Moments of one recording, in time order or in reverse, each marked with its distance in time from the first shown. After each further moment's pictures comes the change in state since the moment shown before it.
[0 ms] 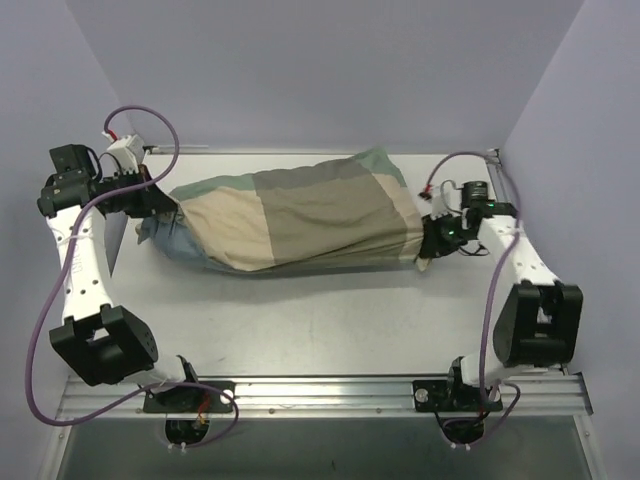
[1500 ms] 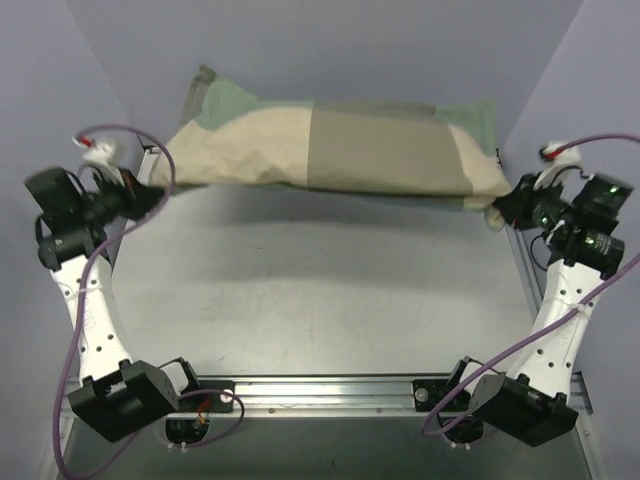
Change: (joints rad) left arm 0.085 -0.194 -0.070 0.554 0.140 -0.216; right arm -0.528 -0.360 0.436 0.040 -0.337 0.311
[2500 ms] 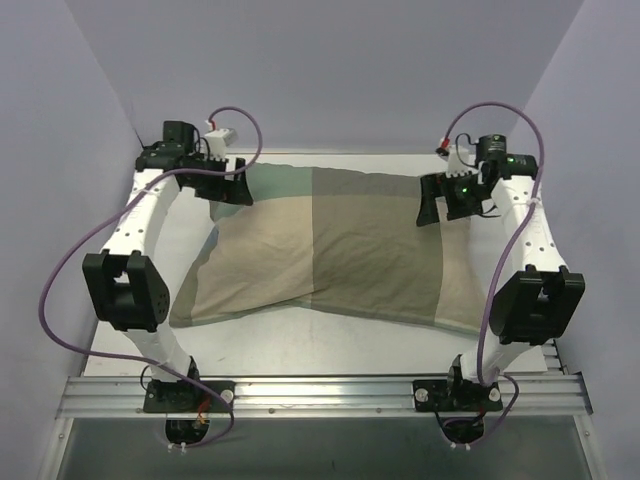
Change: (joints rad) left arm -0.478 0.493 0.244 -0.447 -0.381 0.158; right arm 0.412 0.494 0.136 -0.404 0.339 -0.172
